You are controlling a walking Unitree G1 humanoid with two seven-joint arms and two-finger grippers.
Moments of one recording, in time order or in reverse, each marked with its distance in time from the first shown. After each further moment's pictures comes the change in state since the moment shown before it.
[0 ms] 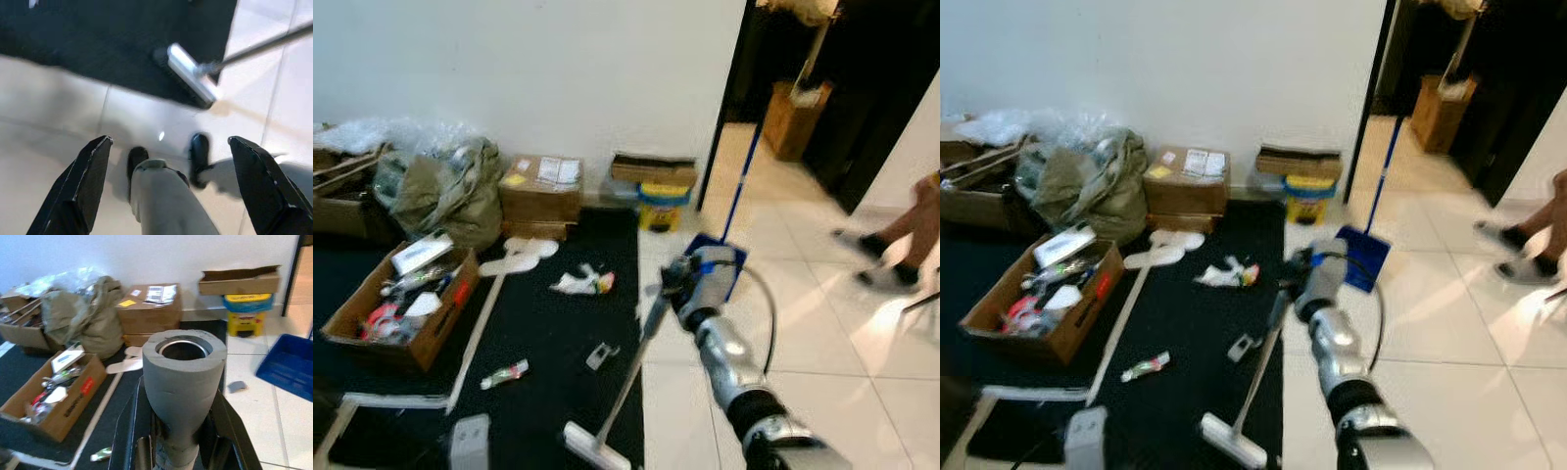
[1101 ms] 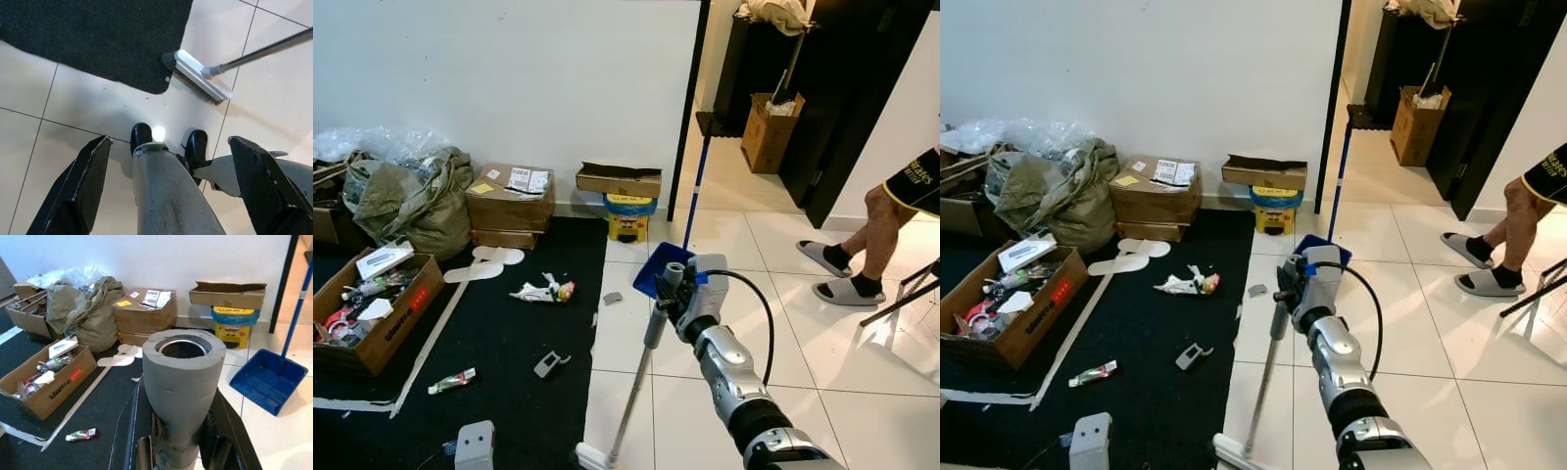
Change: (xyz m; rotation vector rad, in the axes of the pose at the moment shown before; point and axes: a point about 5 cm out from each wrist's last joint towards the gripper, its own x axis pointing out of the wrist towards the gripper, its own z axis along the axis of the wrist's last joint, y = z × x) left arm -0.001 -0.004 -0.010 -0.031 0.022 0.015; right arm -0.001 0.014 -0.004 -0.050 0.002 0.102
